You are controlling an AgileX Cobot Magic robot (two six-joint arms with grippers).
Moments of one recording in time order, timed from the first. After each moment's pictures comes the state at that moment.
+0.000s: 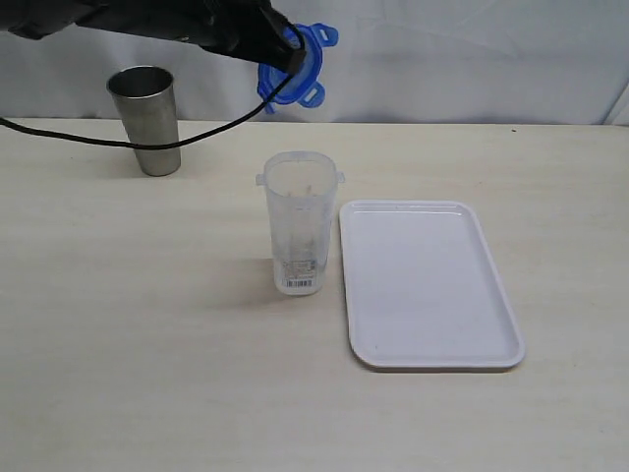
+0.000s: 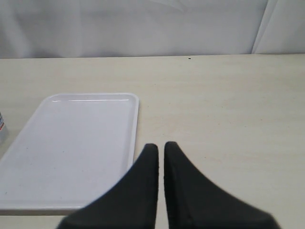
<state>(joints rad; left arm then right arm) -0.49 1.76 -1.44 -0.54 0.25 0.79 0.00 0.00 0.00 -0.06 0.34 0.06</state>
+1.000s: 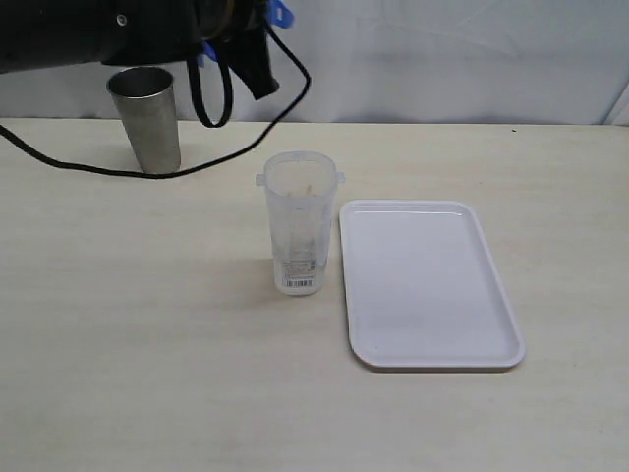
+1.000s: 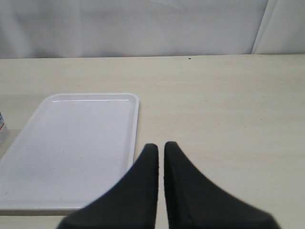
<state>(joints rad) -0.72 1.75 -1.44 1.29 0.56 -0.38 0.00 0.00 0.00 -0.06 0.34 0.06</state>
